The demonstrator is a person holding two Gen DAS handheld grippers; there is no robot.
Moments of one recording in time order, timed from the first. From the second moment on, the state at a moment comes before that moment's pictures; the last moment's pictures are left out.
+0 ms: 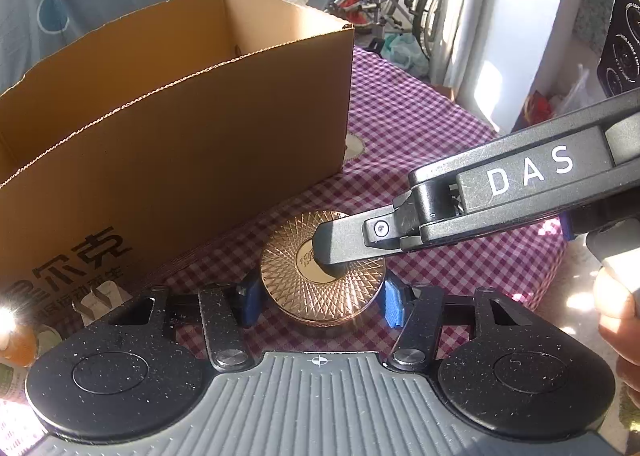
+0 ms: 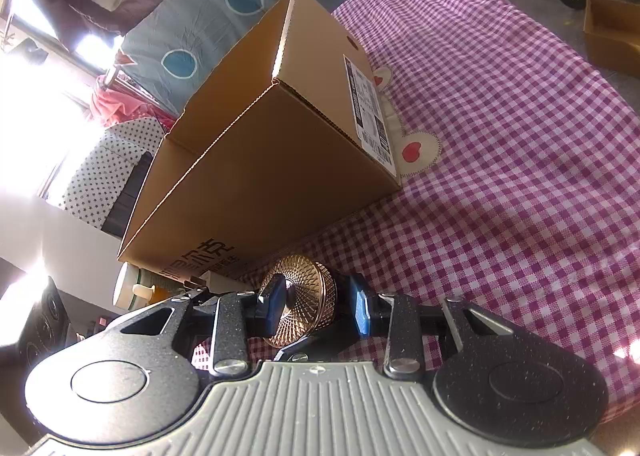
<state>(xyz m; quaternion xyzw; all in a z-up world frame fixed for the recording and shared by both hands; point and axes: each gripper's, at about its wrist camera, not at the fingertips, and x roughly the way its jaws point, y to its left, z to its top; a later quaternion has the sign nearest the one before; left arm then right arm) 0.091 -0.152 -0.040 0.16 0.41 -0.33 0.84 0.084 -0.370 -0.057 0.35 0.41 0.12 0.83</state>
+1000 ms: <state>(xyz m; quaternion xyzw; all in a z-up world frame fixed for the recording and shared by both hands) 0.083 -0.111 0.056 0.09 0.34 -0.31 0.88 0.082 -0.328 0.060 0.25 0.35 0.15 0.89</state>
